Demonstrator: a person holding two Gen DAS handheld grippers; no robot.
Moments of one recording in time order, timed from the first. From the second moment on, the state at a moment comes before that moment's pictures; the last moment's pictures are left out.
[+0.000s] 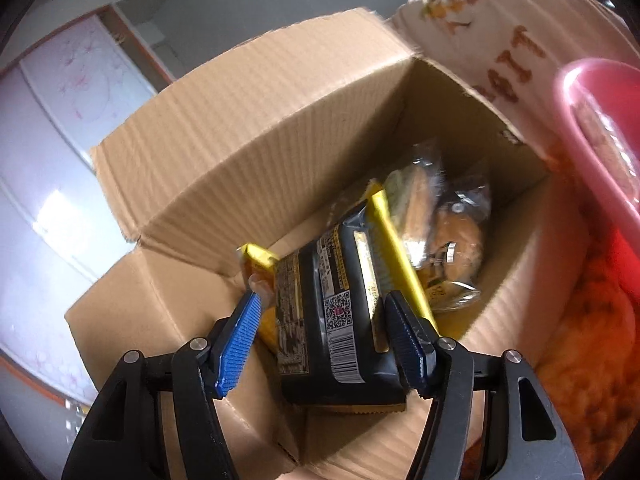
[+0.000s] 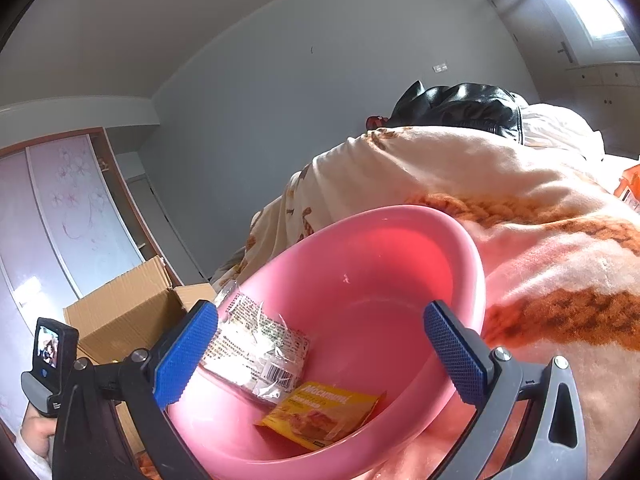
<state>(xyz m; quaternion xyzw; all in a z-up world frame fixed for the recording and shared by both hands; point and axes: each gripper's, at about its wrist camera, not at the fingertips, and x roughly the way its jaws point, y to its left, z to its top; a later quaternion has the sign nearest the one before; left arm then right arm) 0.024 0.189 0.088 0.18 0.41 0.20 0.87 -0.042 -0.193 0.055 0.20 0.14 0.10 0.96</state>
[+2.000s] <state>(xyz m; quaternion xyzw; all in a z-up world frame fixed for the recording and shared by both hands) -0.004 0.272 0.148 -0.06 0.35 0.16 0.92 -0.043 -0.195 0.055 0.21 0.14 0.10 0.96</state>
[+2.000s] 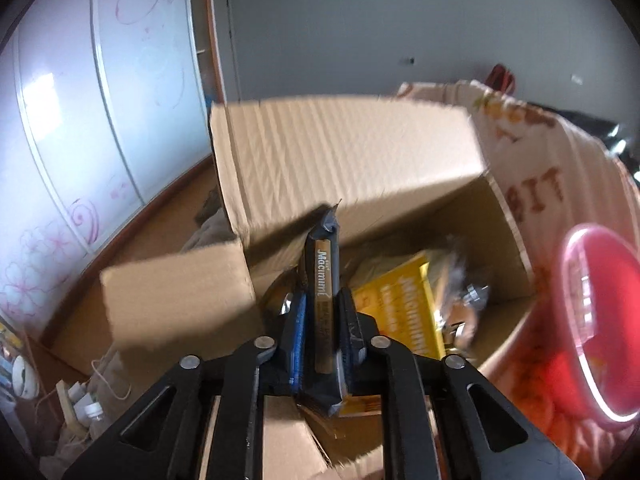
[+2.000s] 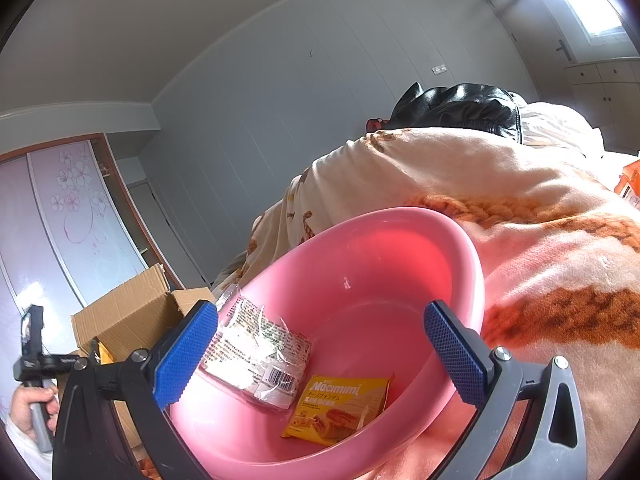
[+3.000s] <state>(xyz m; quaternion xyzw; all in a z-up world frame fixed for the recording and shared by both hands) 0.012 -0.017 0.116 -0.02 0.30 -0.22 0.93 -0.047 -0.206 0.052 0.22 0.13 0.04 0.97</state>
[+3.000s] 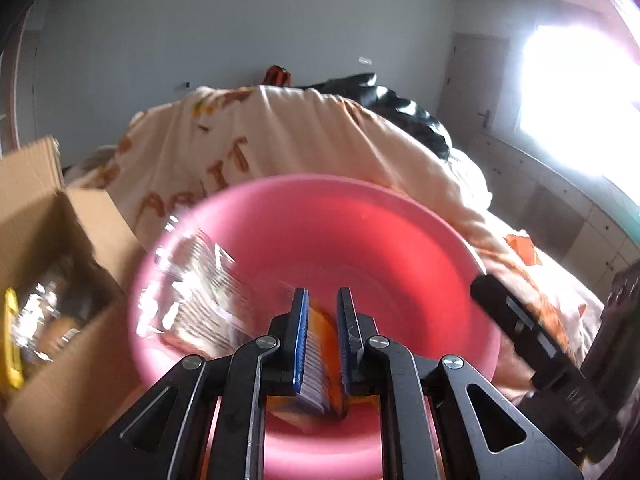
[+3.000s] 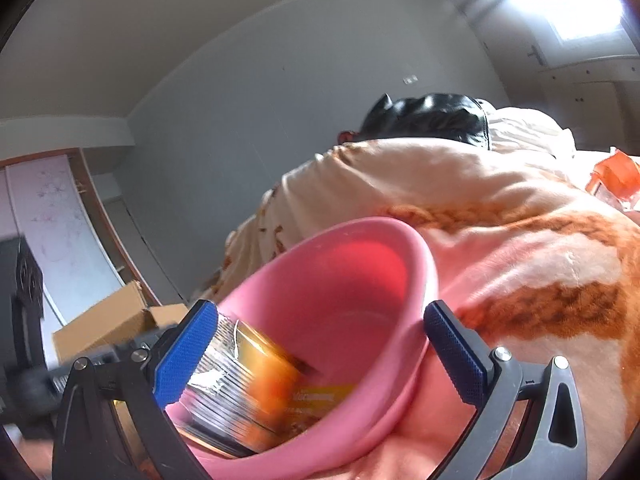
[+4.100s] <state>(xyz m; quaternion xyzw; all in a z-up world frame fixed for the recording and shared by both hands) -0.108 0.303 0.164 -0.25 0.15 0.01 0.96 0.063 0.061 0.073 -0.03 0.37 0.41 0.83</state>
